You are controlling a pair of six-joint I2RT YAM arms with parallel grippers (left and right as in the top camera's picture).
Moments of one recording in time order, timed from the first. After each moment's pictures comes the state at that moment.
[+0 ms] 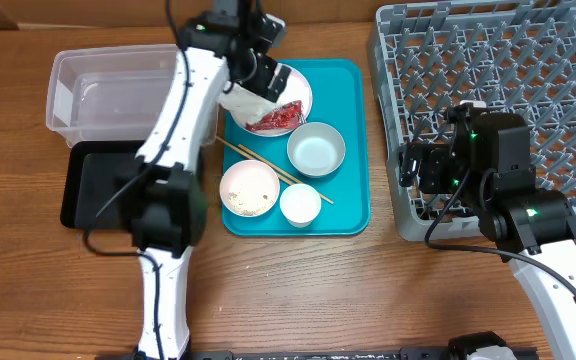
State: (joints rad) left arm -0.25 2.34 2.25 -1.02 0.16 0.24; right arm 0.18 1.15 1.07 -0.74 -0.09 0.23
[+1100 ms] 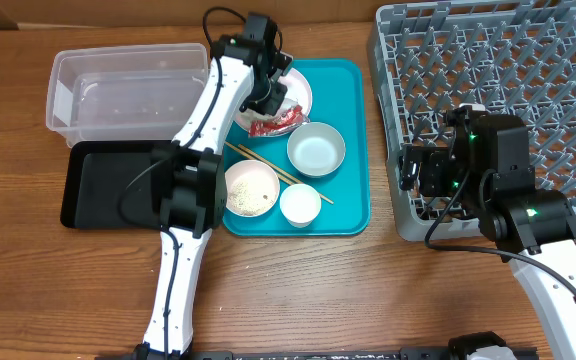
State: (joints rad) left arm -0.28 2.58 2.43 -1.15 0.06 0.16; right arm 0.18 1.15 1.07 -0.77 -0.09 0.23
